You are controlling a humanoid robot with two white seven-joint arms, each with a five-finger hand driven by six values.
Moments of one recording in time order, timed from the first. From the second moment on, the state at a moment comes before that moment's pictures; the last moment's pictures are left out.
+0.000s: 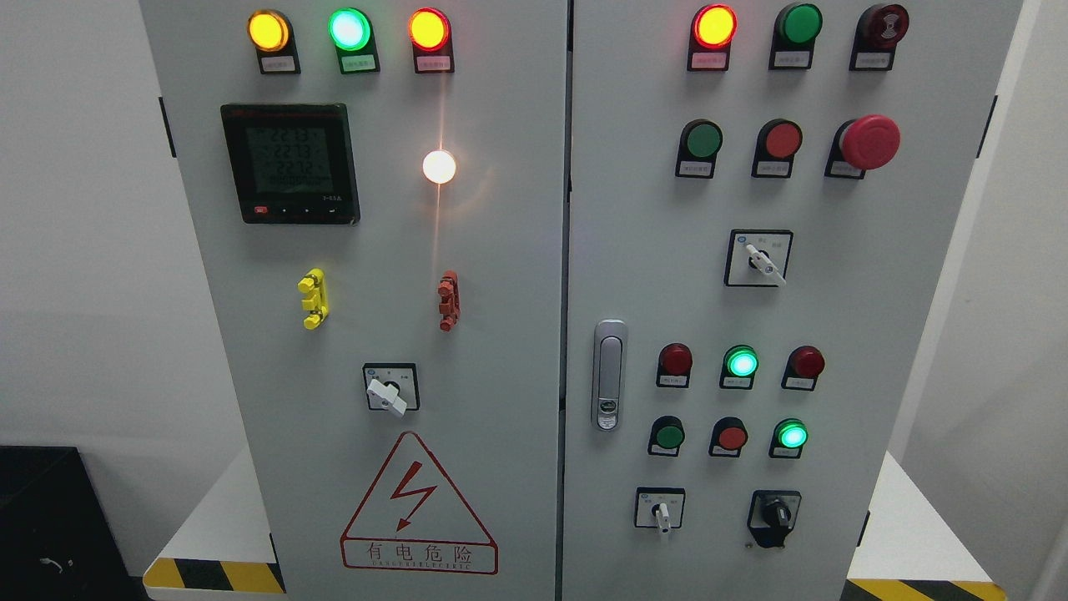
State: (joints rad) left arm 0.04 -0.10 -0.07 -0.08 0.08 -0.11 0.18; right arm 0.08 0.08 -0.07 -0.57 0.67 0.02 0.14
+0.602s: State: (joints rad) left arm 0.04 -0.10 -0.07 -0.08 0.08 -0.11 0.18; right arm 0.08 0.08 -0.12 -0.91 0.97 0.02 0.07
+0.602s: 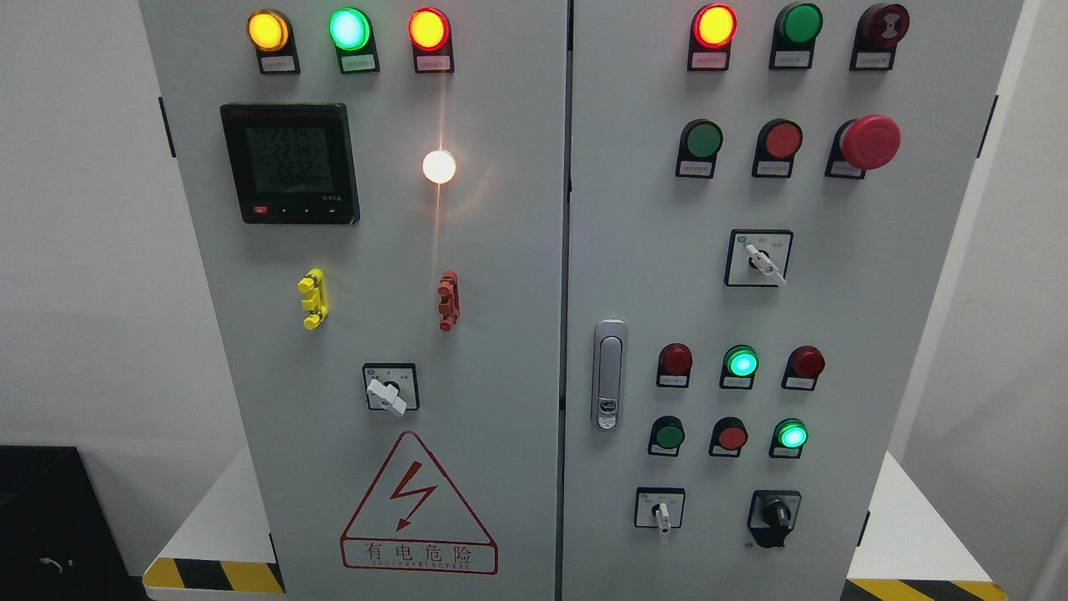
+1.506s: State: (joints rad) left arm 0.04 -0.10 -0.07 -0.08 0.08 -0.11 0.18; right arm 0.09 0.11 -0.15 -1.43 1.14 0.10 0.05
